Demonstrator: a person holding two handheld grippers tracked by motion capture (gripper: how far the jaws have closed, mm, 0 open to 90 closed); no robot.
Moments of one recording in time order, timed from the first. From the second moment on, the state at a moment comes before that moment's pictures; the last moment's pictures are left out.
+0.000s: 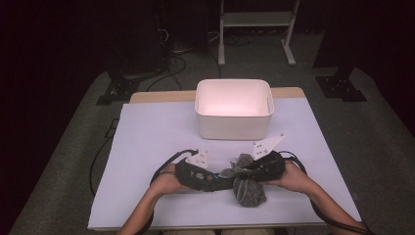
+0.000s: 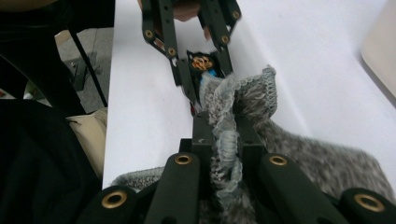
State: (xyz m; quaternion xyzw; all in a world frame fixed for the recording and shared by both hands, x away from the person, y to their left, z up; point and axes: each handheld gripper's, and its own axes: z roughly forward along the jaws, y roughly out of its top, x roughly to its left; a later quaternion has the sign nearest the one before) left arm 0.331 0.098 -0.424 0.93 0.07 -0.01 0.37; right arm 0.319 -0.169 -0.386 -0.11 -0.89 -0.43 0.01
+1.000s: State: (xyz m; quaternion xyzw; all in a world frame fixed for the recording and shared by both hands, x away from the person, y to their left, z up) left arm 0.333 0.117 -0.437 0.92 0.08 0.00 0.39; right arm 0.320 -0.203 -0.383 -0.15 -0.90 -0.40 -0.01
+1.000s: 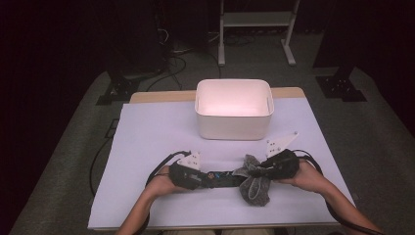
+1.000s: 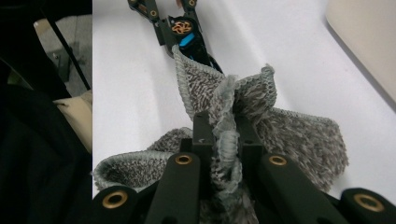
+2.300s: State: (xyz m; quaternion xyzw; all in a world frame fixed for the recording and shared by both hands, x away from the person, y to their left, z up) left arm 0.332 0.121 -0.440 0.90 0.07 0.00 0.43; right arm 0.320 -0.188 -0.388 -0.14 -0.89 -0.43 0.02
